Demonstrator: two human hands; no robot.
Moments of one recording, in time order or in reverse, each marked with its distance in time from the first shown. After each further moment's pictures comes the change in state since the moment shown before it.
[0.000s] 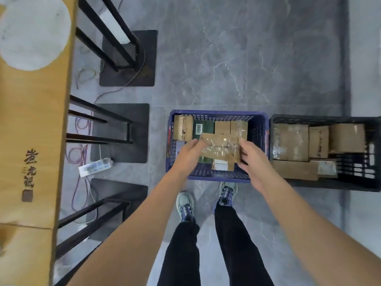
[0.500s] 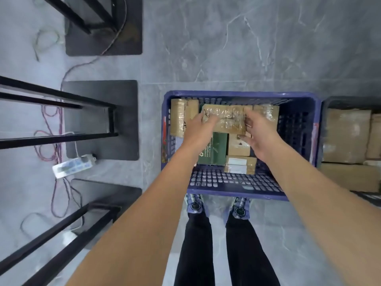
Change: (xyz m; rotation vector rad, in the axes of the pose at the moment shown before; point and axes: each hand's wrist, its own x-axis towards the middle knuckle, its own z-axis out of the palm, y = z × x) left_hand 0.242 -0.033 -0.001 0.052 0.075 0.007; right_hand 0.249 0.024 0.051 0.002 0.049 0.031
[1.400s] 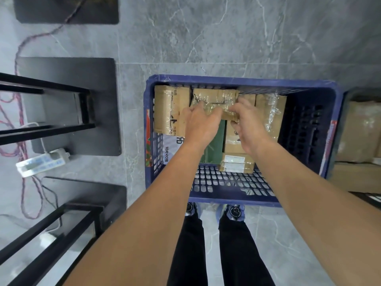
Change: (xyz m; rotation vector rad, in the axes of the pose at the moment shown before) left_hand 0.079 -0.019 0.034 0.026 0.032 0.036; right_hand 0.066 0.020 0.030 -0.058 0.003 -0.109
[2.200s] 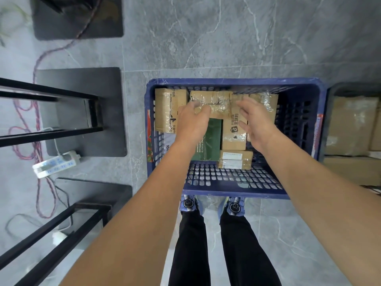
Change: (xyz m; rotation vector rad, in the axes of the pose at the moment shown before) left_hand -0.030 0.007 -0.010 -0.029 0.058 0.020; right_hand -0.030 -0.017 -0.037 -0.009 -0.012 0.039
